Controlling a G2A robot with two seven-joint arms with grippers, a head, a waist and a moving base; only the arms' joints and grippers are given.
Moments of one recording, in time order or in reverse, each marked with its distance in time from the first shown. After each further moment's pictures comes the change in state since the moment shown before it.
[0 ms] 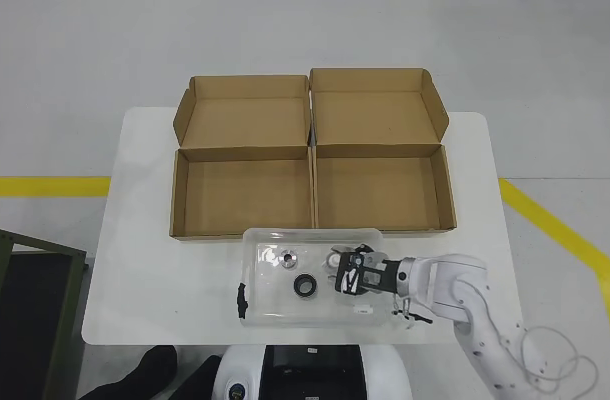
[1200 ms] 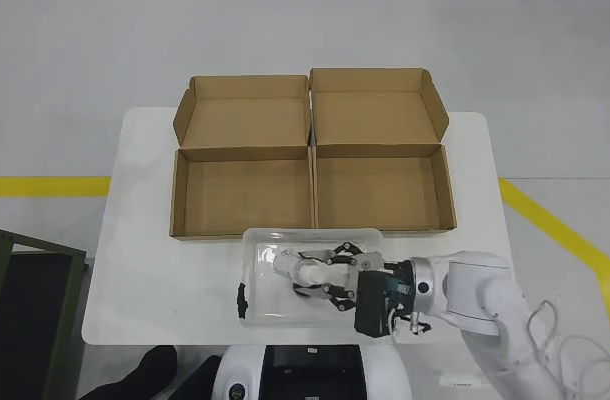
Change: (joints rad) left arm 0.000 0.000 0.000 0.000 0.000 0.000 0.000; right arm 0.033 0.019 0.015 -0.243 0.207 -0.036 -0.327
